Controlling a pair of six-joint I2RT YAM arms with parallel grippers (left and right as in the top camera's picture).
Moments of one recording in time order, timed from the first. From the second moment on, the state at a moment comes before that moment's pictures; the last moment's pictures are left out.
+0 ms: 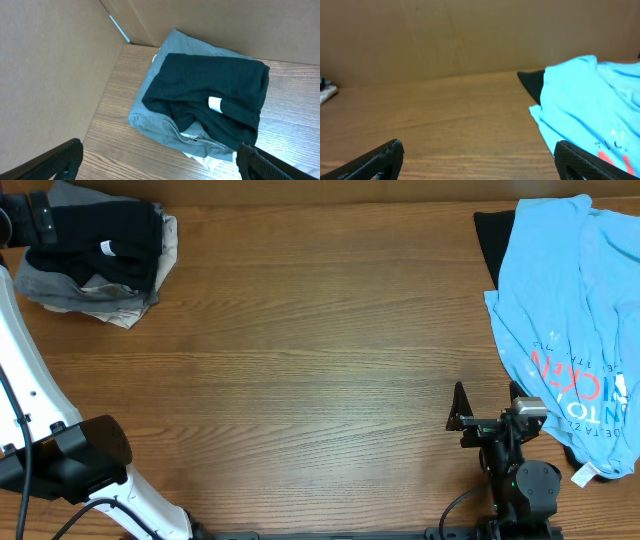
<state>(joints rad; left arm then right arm) 0.44 1.98 2.38 -1.10 -0.04 0.24 0.04 0.04 0.03 -0.07 -0.01 0.12</state>
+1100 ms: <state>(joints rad) 0.46 1.98 2.38 -1.10 -0.04 0.24 0.05 0.01 0.02 -0.03 0.00 0.12</state>
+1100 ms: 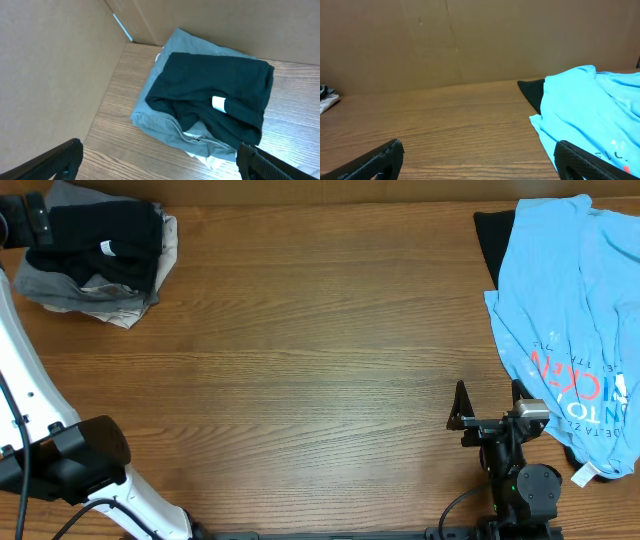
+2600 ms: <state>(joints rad) -0.10 0.70 0.52 0.13 0.10 0.24 0.05 0.01 0.02 -0.03 0.00 0.12</state>
